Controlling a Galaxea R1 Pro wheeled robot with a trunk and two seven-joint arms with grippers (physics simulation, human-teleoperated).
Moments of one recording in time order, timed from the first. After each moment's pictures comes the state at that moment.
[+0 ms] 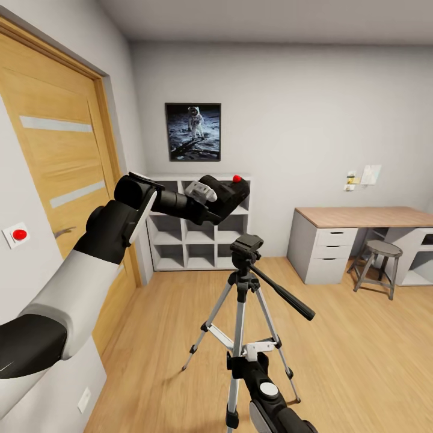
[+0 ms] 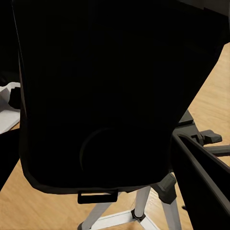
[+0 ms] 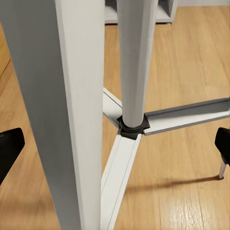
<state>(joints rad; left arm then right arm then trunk) -1.25 0.01 -0.35 -1.17 -0.10 1.04 -0.95 -0.31 0.09 0.46 -0.92 -0.28 0.15 -0.31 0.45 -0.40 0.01</state>
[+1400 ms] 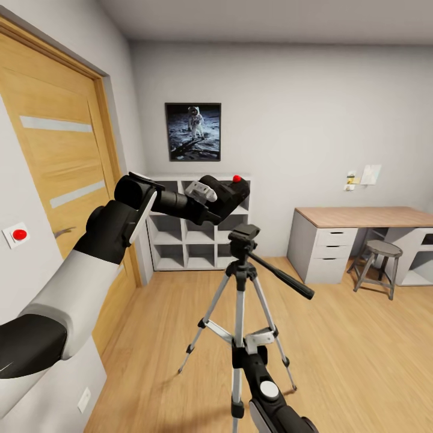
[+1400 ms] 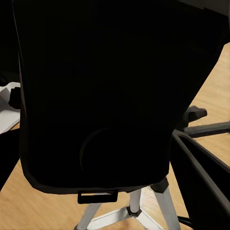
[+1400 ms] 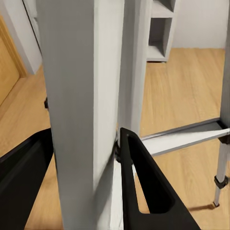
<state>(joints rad) -1.25 0.01 -0.35 -1.17 -0.10 1.04 -0.95 -0.32 0.09 0.46 -0.93 -0.19 0.01 -0.30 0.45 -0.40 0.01</state>
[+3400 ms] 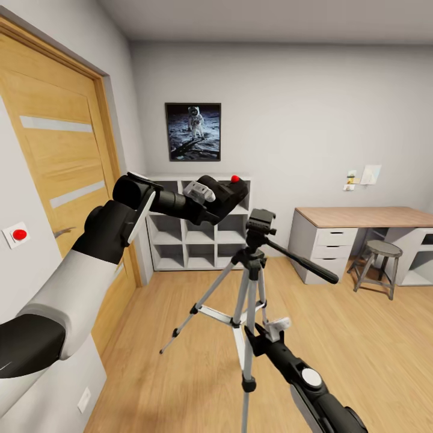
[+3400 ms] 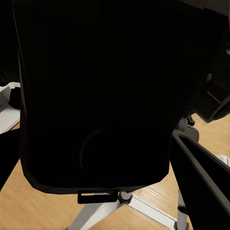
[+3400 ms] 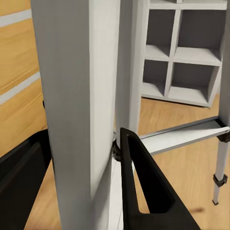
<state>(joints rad) -1.25 0.02 -0.35 -1.17 -0.10 1.04 -0.95 -0.32 -0.08 0.31 -1.03 -0.18 -0.06 0.17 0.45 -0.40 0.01</state>
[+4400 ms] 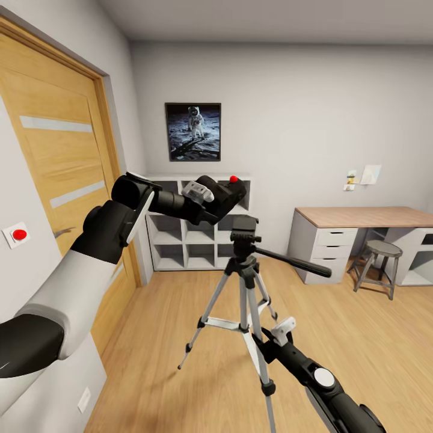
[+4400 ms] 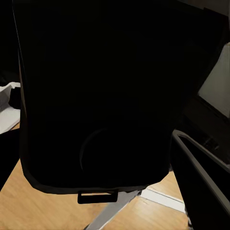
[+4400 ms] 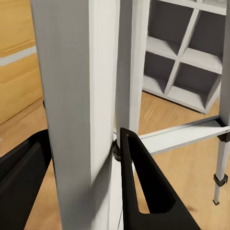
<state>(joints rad) -1.25 0.03 -0.36 -1.17 -0.10 1.04 -0.95 -0.32 -0.16 0.32 -1.04 -0.05 -0.06 0.27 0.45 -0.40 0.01</state>
